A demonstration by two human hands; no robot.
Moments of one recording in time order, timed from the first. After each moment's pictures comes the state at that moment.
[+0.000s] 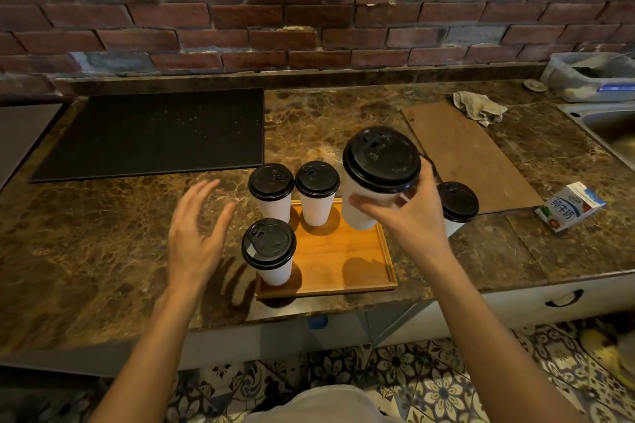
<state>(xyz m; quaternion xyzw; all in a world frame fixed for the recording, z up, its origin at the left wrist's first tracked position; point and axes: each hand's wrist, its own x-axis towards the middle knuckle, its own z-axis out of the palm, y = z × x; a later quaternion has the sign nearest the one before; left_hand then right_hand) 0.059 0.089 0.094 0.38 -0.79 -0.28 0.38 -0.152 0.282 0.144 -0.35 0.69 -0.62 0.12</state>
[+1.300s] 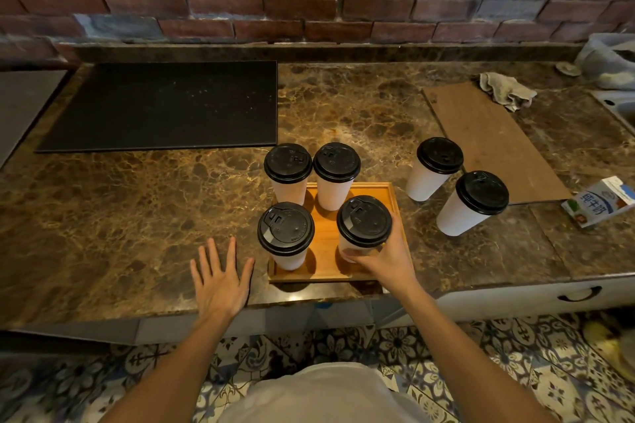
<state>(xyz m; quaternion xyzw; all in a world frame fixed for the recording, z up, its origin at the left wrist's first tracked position) 0.097 0.092 -0.070 0.55 -0.82 -0.13 -0.05 -0.138 0.271 0.002 -0.30 0.76 -0.51 0.25</state>
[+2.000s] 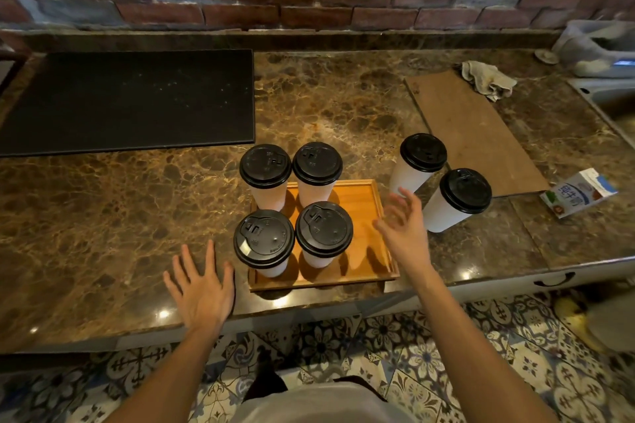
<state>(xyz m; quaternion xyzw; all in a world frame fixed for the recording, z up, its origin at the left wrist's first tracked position) 0.081 0.096 -0.063 0.59 -0.80 -0.14 -0.01 -0.182 0.270 0.031 -0.17 0.77 -0.57 0.24</state>
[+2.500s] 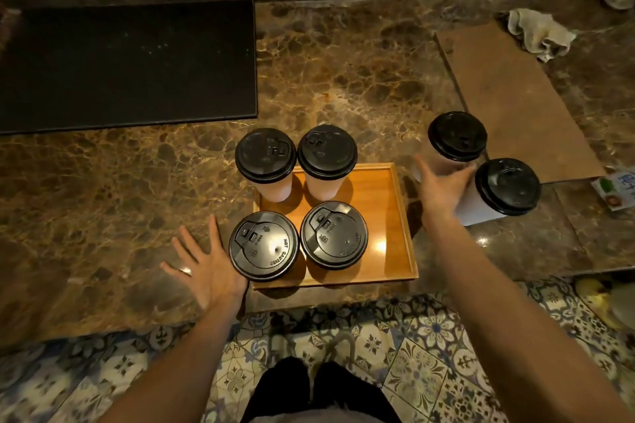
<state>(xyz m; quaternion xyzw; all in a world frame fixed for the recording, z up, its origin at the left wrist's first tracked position) 0.042 0.082 -0.067 0.63 -0.77 -0.09 -0.08 -0.273 0.221 -0.007 0.05 0.81 -0.58 0.09</state>
